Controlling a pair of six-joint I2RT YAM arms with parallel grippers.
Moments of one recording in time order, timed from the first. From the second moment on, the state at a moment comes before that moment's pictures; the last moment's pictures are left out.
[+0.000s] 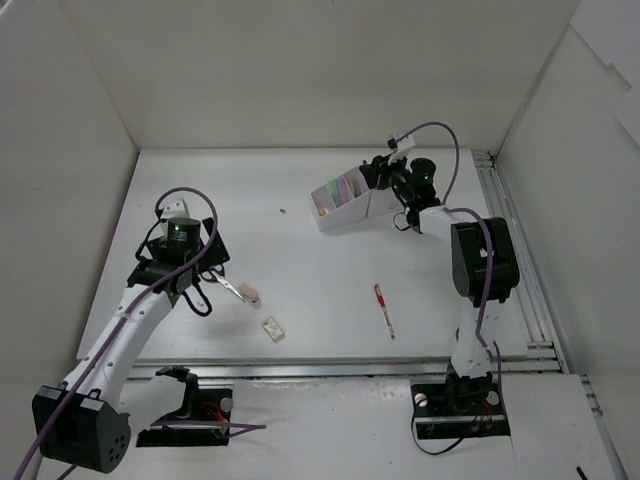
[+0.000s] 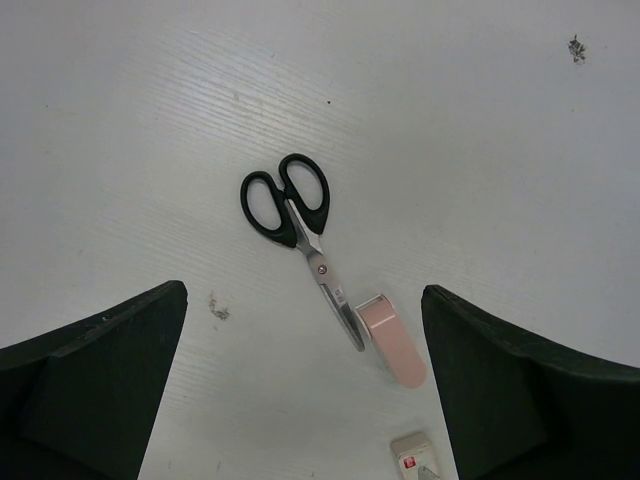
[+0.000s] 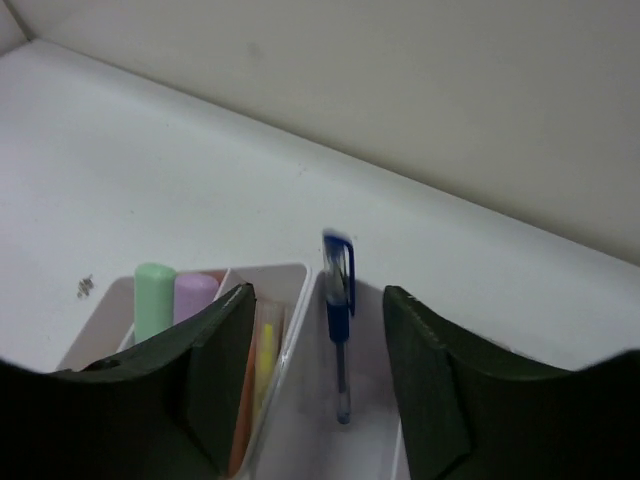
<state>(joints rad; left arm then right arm) -0.23 1.05 0.87 -0.58 -0.32 -0.51 0.17 2.05 1.27 0.74 -0.41 0.04</state>
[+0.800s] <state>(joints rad) -0.23 0.86 0.82 -0.54 -0.24 -0.48 0.55 1.16 0.84 -0.06 0.25 0.11</state>
